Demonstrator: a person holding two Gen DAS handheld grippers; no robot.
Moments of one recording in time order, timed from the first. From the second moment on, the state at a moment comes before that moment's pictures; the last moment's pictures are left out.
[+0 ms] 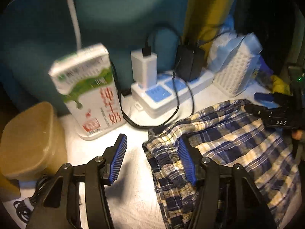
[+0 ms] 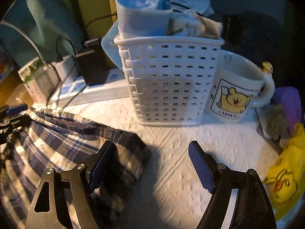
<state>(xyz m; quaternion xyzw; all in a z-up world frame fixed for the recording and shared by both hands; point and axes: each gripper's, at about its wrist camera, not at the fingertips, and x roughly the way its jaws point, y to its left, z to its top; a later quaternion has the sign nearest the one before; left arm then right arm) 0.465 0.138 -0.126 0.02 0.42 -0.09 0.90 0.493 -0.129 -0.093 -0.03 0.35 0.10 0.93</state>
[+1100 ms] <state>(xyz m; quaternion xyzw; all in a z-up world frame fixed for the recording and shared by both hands) 0.352 0.082 -0.136 0.02 0.44 -0.15 0.89 0.321 -0.070 -0.125 -0.08 0.36 0.23 0.90</state>
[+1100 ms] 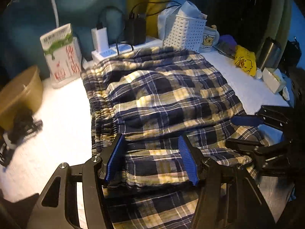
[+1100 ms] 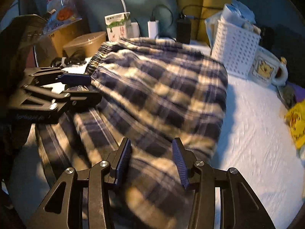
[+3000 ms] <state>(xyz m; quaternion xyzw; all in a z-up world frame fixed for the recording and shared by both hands) 0.460 0.124 -0.146 0.06 0.43 -0.12 0.90 0.461 -0.134 -0.107 -0.03 0.37 0.17 0.91</state>
